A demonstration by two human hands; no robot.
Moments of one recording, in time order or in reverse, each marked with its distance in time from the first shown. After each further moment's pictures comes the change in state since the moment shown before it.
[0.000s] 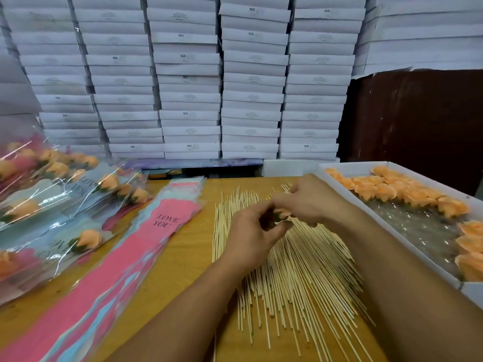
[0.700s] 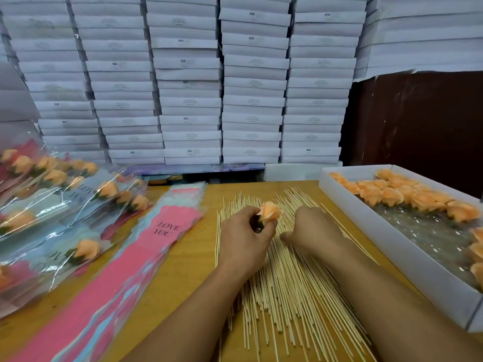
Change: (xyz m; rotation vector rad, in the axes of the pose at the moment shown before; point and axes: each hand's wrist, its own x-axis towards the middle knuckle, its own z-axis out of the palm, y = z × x) left_hand 0.008 -0.019 -0.006 0.212 0.204 -0.130; right_hand 0.029 0.043 0.052 -0.496 0.142 0.097
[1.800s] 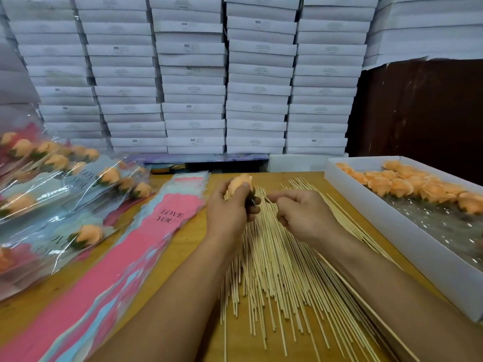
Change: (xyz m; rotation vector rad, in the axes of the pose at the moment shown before) left_hand 0.016 0.008 -0.022 -0.751 0.076 -0.384; right_hand -0.034 -0.027 -0.008 1.016 -0.029 -0.124
